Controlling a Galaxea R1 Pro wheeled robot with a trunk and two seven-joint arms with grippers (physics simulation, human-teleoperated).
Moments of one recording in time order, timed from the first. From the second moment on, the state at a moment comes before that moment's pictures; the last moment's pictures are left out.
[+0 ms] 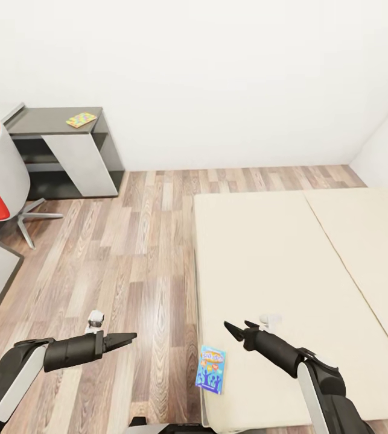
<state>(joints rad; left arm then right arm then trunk) -0.32 0.35 -0.02 -1.25 0.62 0.98 -1.01 -0.22 0.07 -0.17 -1.41 -0.14 0.56 0.67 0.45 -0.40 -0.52</state>
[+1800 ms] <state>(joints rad) -0.33 0.35 -0.02 -1.25 0.62 0.98 -1.01 -0.22 0.07 -0.17 -1.41 -0.14 0.56 0.68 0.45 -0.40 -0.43</state>
